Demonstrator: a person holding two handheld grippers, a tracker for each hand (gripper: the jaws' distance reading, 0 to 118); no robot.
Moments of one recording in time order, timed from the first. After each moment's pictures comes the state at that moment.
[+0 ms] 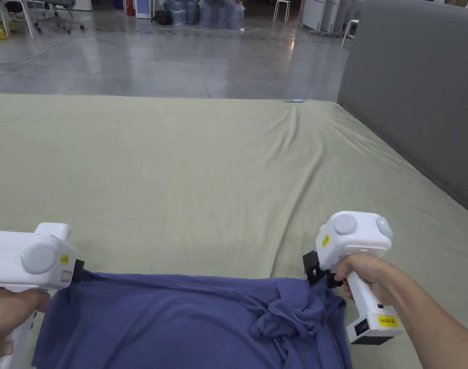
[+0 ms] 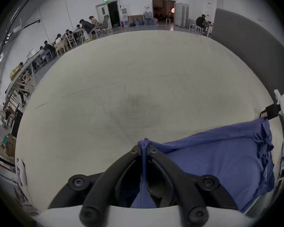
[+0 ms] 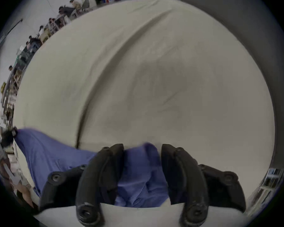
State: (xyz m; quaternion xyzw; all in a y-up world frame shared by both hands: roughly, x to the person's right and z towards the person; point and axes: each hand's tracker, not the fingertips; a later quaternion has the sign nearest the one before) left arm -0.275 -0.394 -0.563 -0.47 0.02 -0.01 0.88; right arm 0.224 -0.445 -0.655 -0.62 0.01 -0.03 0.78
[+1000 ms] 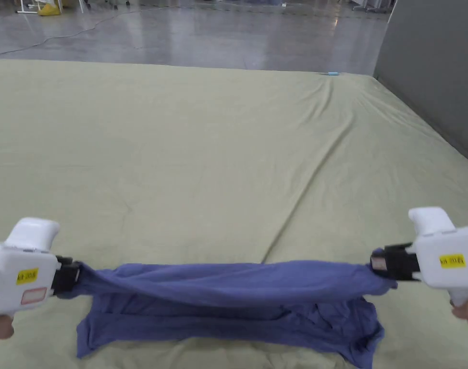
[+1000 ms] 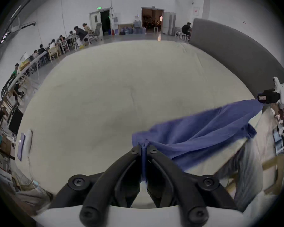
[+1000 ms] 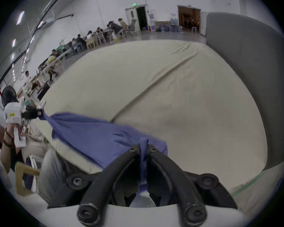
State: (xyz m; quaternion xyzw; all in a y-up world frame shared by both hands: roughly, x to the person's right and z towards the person) left arm -0.307 -0.350 -0.297 -0.46 -0.05 0.00 0.89; right arm 0.244 -0.326 -0.341 -0.47 0.17 0.02 0.87
